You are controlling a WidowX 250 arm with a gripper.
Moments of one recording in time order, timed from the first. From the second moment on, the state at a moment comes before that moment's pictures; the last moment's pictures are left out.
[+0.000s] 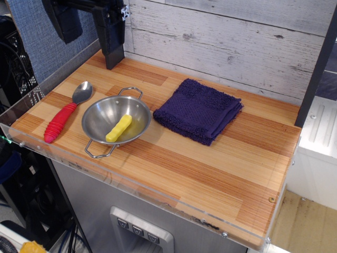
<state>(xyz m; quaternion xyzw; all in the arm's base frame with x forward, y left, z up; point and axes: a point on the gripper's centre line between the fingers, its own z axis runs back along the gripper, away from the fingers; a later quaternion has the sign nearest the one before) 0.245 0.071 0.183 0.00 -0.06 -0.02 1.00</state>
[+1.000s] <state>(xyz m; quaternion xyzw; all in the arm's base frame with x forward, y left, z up) 0.319 0.022 0.146 -0.04 -0.10 -0.12 0.99</state>
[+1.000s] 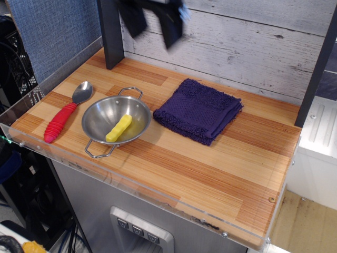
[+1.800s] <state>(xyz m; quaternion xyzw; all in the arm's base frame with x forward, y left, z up) 0.354 0.028 0.067 0.03 -0.05 -0.10 0.99</state>
